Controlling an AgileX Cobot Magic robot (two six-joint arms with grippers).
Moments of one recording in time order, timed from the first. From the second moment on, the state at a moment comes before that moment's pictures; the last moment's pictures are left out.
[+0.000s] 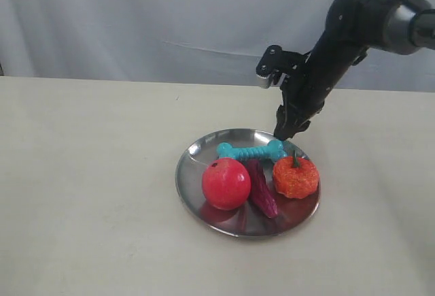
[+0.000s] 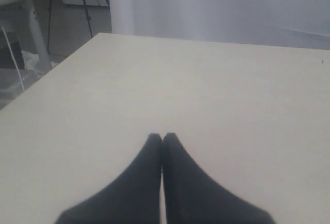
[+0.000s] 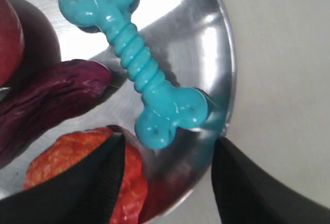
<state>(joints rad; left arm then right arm) 0.22 0.00 0.00 -0.01 0.35 0.02 -0.16 2.17 -1.78 0.22 1.01 -1.02</state>
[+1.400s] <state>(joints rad) 0.22 0.00 0.00 -0.01 0.35 0.02 -0.12 2.38 -1.92 0.30 1.03 -1.12</state>
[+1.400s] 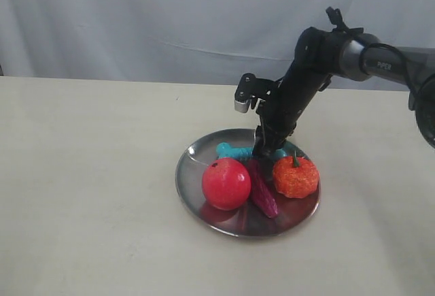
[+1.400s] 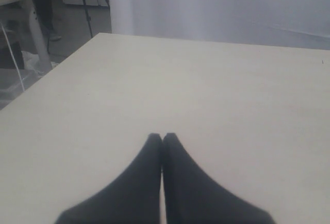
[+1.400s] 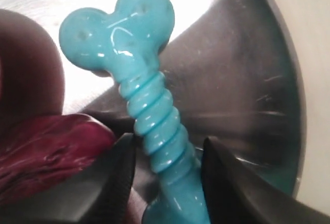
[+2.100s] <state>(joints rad) 0.22 0.00 0.00 -0.01 0.35 0.02 -0.11 2.40 -1.92 0.30 1.00 -1.11</state>
